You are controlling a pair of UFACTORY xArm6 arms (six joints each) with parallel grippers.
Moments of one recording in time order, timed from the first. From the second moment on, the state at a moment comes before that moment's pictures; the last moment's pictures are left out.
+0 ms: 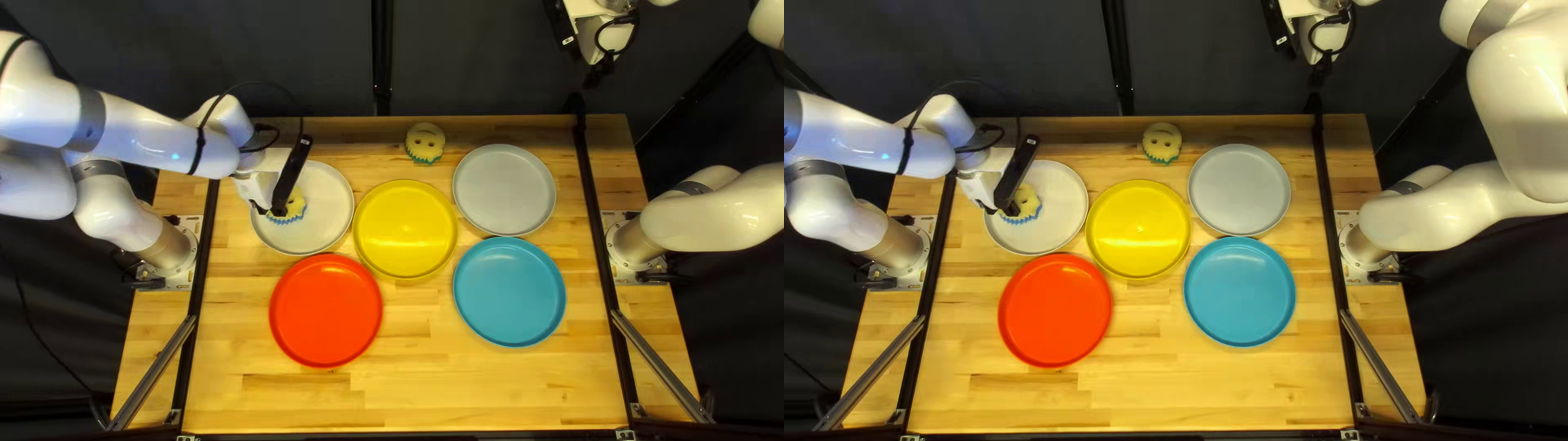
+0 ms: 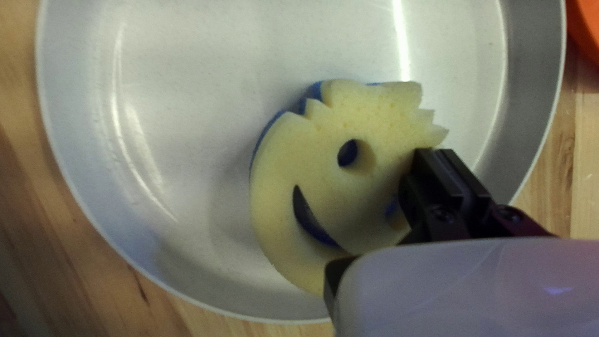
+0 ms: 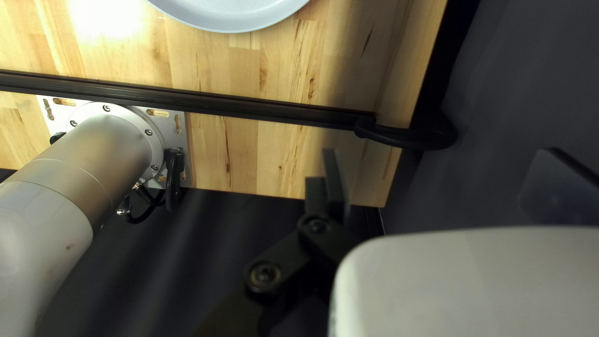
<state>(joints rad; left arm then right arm) 0.47 -0.48 -0.11 -0.60 0.64 1.18 -1.02 -0.40 -0.88 -0.04 1.36 -1.12</state>
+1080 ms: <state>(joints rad) 0.40 -0.40 -0.19 -0.62 0.60 1.18 -1.02 -0.40 -0.88 -0.04 1.36 -1.12</state>
